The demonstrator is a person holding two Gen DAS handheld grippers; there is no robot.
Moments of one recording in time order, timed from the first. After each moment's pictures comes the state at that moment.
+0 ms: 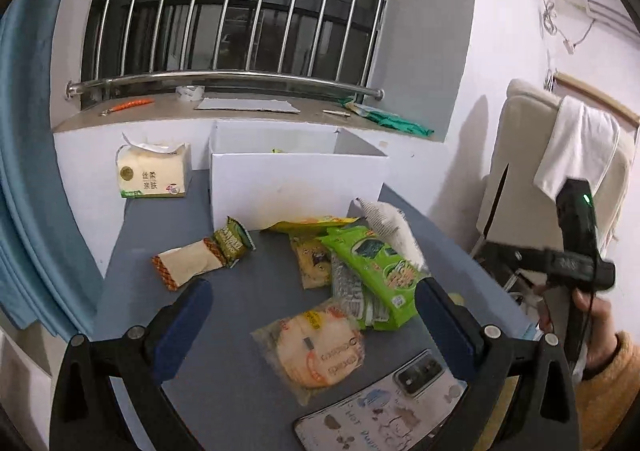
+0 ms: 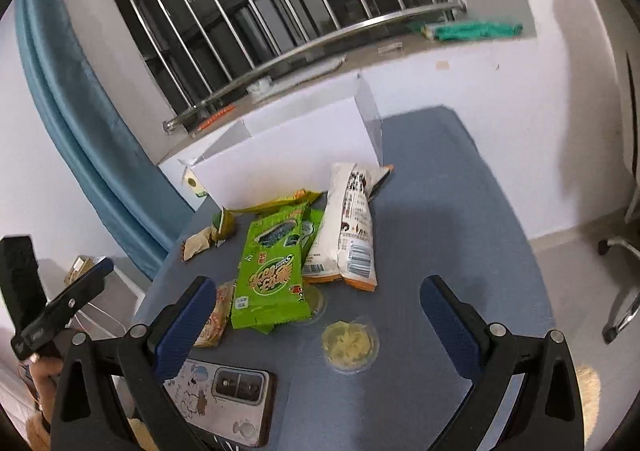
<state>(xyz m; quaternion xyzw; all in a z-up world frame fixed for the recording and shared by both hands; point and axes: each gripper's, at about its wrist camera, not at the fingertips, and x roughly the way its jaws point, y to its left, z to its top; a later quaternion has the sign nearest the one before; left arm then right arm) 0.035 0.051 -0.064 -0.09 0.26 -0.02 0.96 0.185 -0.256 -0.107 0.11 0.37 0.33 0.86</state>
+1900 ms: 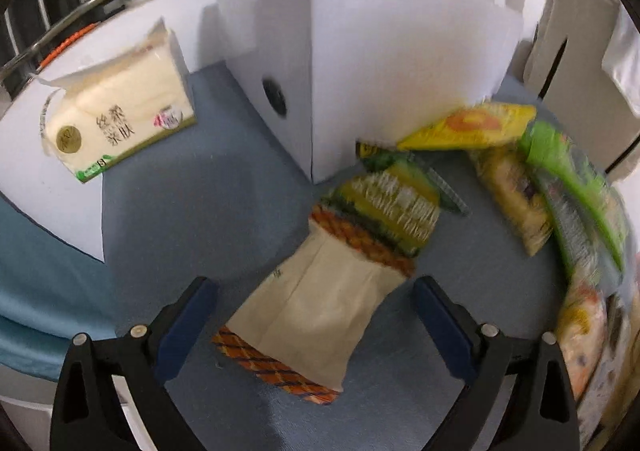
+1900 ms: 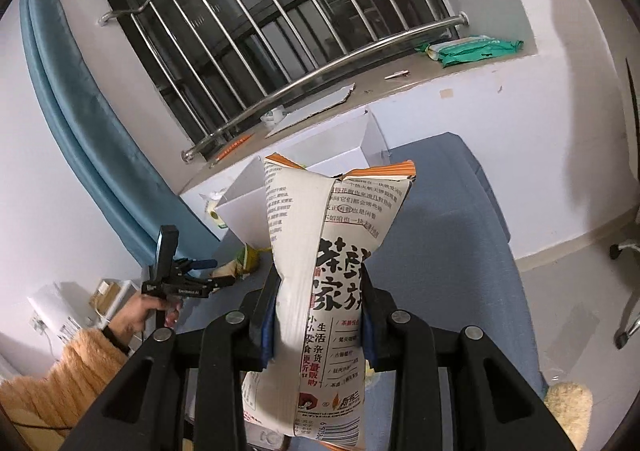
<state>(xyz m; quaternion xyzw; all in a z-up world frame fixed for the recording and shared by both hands) 0.212 0.168 -0.165 0.04 0.48 -0.07 0.87 0.180 -0.292 -0.066 0.14 0.34 0.35 0.86</state>
